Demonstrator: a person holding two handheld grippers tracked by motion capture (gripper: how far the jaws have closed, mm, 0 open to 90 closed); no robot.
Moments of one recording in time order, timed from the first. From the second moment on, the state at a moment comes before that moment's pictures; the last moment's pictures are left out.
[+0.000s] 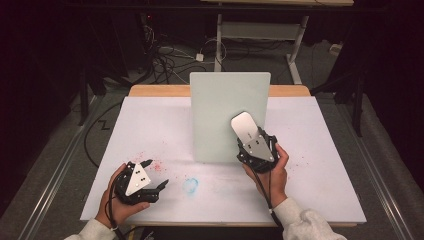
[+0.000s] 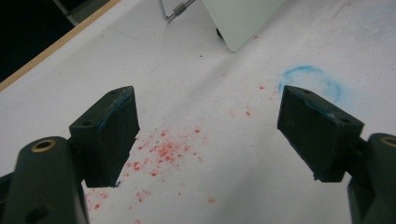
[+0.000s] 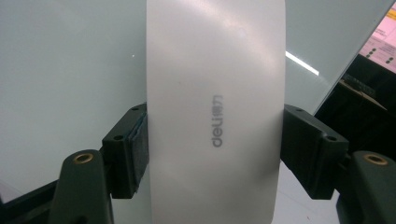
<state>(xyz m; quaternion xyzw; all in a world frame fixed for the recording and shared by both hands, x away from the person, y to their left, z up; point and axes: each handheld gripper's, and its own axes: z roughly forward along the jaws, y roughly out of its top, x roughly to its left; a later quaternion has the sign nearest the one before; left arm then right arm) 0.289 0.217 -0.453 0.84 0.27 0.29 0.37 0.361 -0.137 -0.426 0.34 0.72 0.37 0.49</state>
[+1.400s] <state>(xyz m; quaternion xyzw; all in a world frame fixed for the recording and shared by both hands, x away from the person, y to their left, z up) 0.290 0.217 -0.452 0.84 0.27 0.29 0.37 0.356 -0.141 -0.461 0.31 0.73 0.34 0.50</state>
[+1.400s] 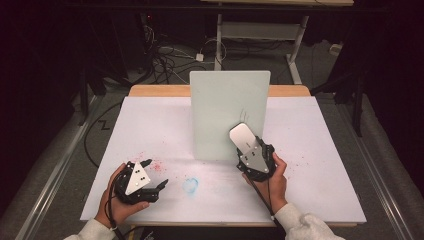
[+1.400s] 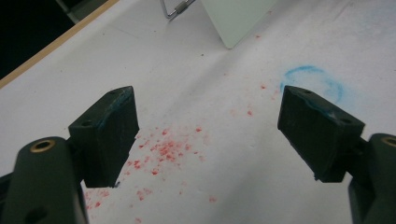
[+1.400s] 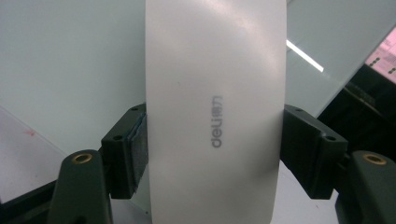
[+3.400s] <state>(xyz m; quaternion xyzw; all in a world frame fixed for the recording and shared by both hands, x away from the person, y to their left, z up) 0.289 0.216 -0.452 0.85 0.27 0.28 0.36 0.372 -0.138 -0.427 0.25 0.74 0.29 0.55</state>
